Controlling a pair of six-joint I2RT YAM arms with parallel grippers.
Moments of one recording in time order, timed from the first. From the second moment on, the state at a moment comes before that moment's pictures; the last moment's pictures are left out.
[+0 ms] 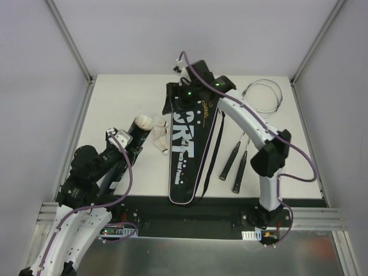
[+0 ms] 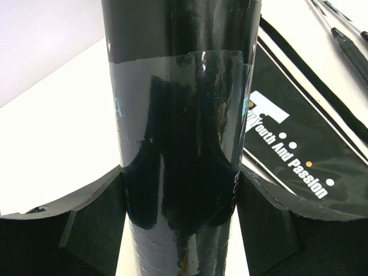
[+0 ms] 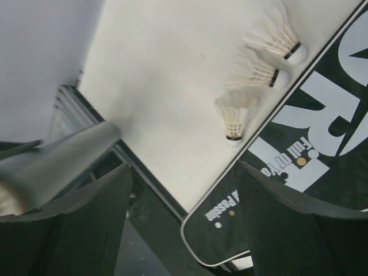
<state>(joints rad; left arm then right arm) -0.34 0.39 0.69 -0.51 0.28 0.24 0.70 1.93 2.08 -0.87 -0.40 0.47</state>
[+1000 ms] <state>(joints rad) -0.34 0.35 0.77 -0.67 0.29 0.17 0.83 2.48 2.39 -0.94 -0.46 -0.12</state>
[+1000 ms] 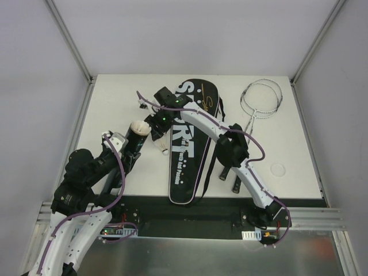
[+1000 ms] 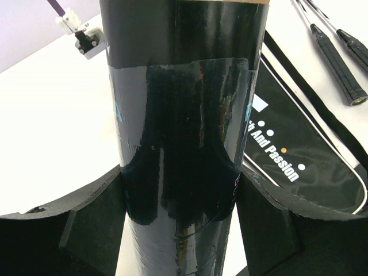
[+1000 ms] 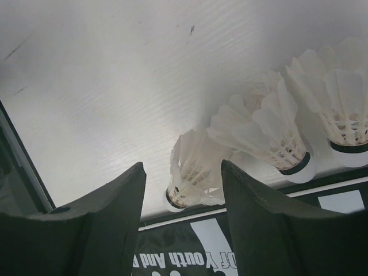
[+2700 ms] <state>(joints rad) -0.34 0.46 0.70 -0.60 0.57 0.22 0.92 1.64 1.95 -0.83 -0.21 0.49</state>
